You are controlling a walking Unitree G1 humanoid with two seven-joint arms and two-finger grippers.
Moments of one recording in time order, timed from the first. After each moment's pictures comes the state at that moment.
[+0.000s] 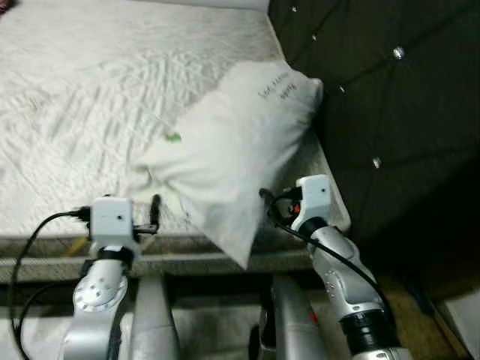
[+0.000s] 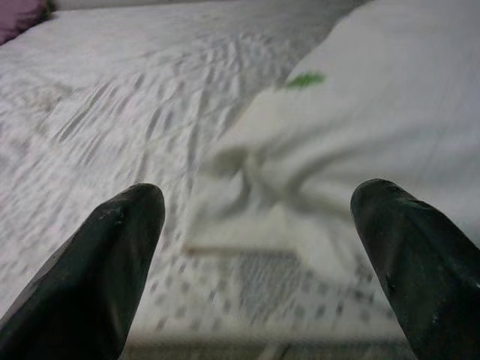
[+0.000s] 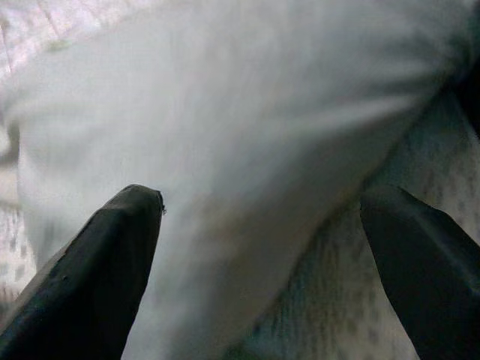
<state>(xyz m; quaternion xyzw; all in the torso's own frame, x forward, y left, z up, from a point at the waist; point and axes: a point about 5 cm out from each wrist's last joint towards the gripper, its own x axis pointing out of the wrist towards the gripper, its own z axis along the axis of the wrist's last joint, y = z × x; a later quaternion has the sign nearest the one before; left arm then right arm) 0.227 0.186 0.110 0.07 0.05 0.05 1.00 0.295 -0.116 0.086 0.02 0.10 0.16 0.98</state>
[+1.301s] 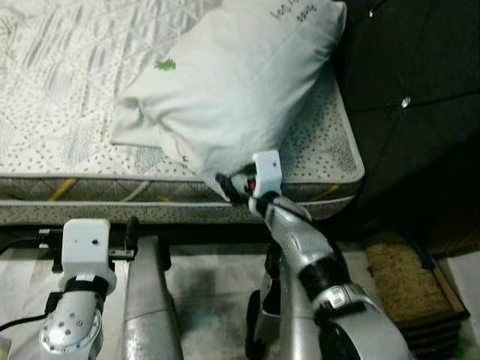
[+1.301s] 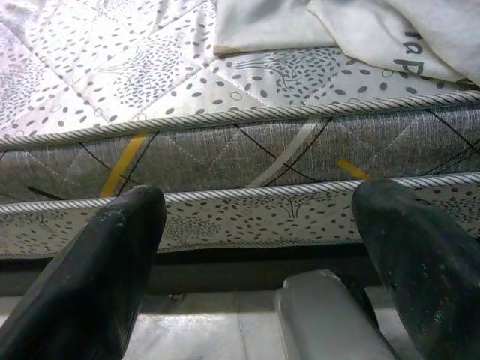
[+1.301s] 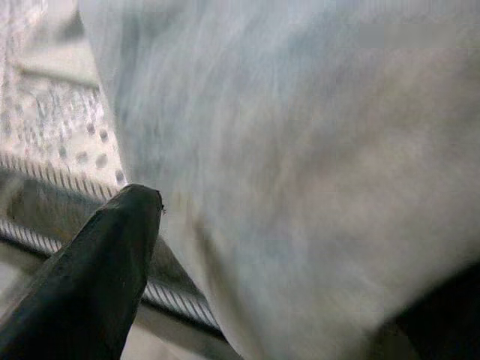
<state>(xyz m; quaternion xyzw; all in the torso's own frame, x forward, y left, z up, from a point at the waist) 0.184 0.198 0.126 0.11 0.10 0.07 0.99 0.343 -0.039 0.106 0.08 0.10 0.24 0.96</state>
